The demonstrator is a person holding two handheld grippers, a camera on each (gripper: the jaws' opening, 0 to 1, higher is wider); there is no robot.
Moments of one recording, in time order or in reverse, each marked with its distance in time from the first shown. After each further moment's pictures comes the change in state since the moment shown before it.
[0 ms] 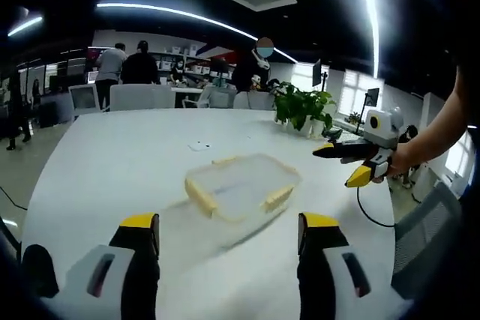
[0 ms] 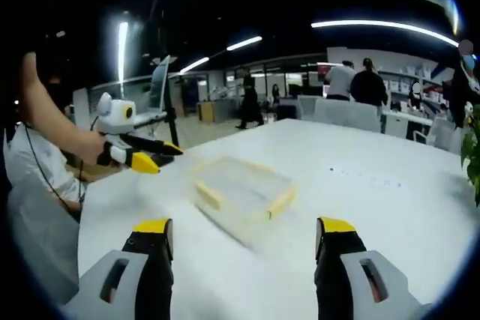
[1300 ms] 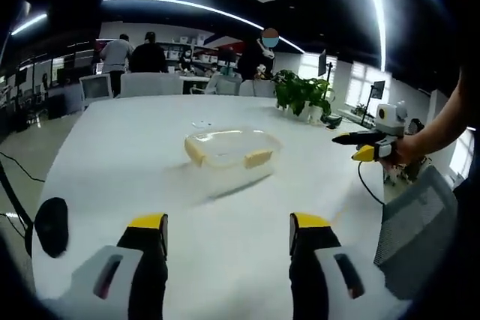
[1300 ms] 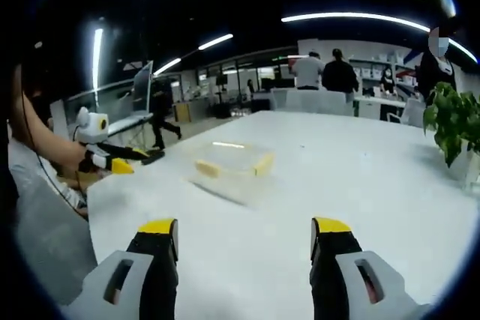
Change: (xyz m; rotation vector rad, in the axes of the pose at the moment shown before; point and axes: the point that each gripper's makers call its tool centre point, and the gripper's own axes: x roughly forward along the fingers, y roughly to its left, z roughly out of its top) left arm -0.065 -0.027 -0.042 -0.019 0.068 0.052; right arm -0.082 0.007 -0.030 0.099 0.023 -0.148
